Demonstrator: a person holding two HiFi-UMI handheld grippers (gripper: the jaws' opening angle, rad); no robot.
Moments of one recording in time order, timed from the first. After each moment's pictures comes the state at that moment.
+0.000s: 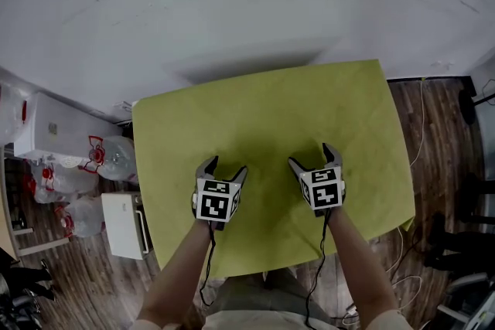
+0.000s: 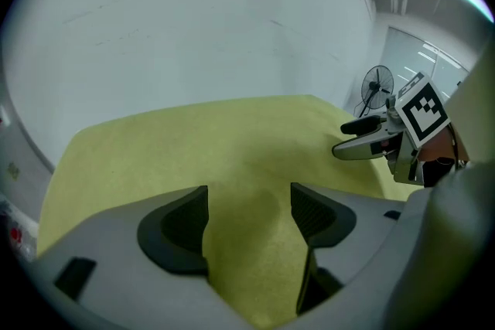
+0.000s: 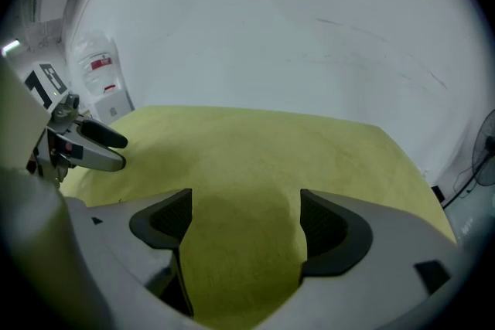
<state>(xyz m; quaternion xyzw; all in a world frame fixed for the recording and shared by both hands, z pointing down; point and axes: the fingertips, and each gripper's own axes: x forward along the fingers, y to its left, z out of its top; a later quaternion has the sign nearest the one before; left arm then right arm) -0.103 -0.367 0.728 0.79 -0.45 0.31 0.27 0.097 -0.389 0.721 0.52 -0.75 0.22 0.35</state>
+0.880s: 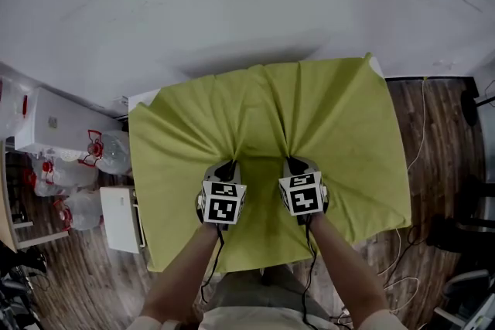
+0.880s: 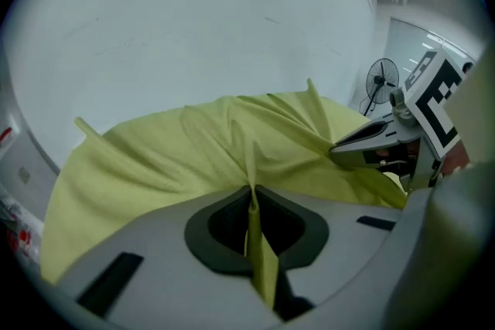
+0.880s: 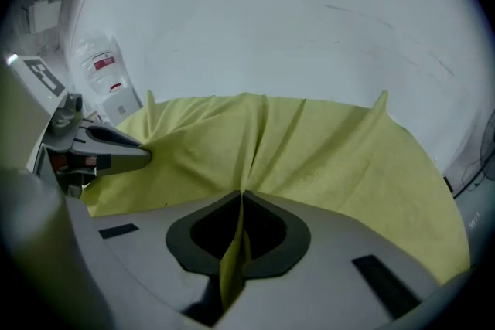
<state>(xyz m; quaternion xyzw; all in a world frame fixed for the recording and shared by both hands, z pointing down) -0.071 -0.351 0.735 0.78 -0.47 0.31 0.27 0.068 -0.362 0.728 0.49 -0.75 0.26 0.36</state>
